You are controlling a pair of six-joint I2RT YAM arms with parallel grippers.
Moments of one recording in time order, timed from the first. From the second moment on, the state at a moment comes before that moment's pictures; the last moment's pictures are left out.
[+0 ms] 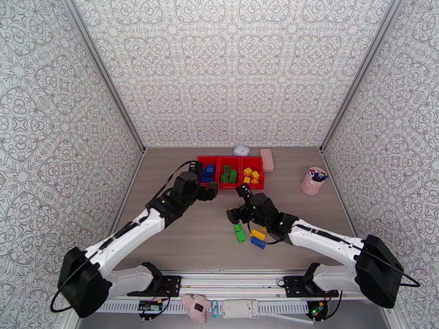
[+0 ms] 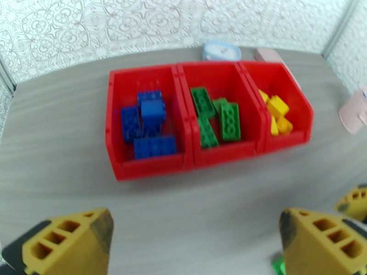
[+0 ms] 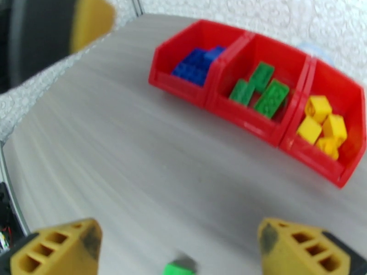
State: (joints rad) left arm -0.61 1.14 0.85 -0.23 -0.19 -0.27; right arm 0.86 1.27 0.69 0.01 0.10 0.30
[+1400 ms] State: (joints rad) left arm -0.60 0.83 0.66 -0.36 -0.04 -0.18; right arm 1.11 1.63 0.83 -0.38 0.33 0.74
